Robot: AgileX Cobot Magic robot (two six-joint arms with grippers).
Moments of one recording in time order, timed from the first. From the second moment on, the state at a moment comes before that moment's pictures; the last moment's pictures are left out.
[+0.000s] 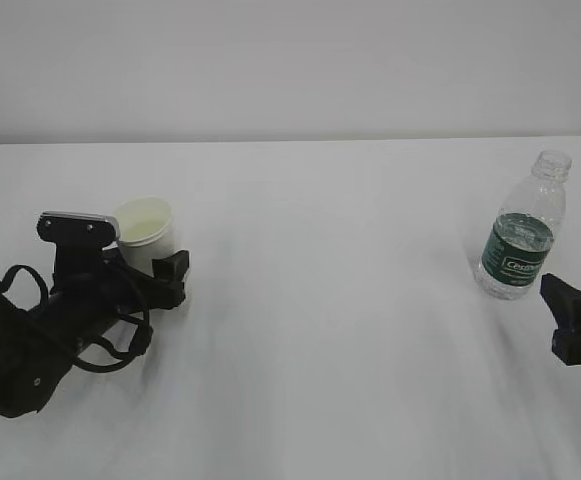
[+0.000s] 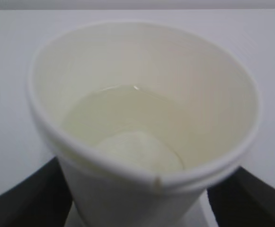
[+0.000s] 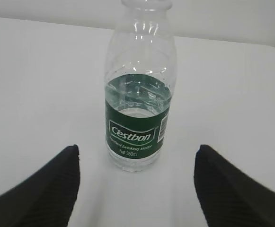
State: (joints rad) left arm -0.43 2.24 -0.71 -0.10 -1.14 -0.13; right arm 0.05 1.67 -0.13 -0.02 -1.14 -0.10
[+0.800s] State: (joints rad) left arm -0.43 2.10 -0.53 -0.10 -1.14 -0.15; right arm 0.05 1.67 -0.13 -0.05 -1.14 -0.10
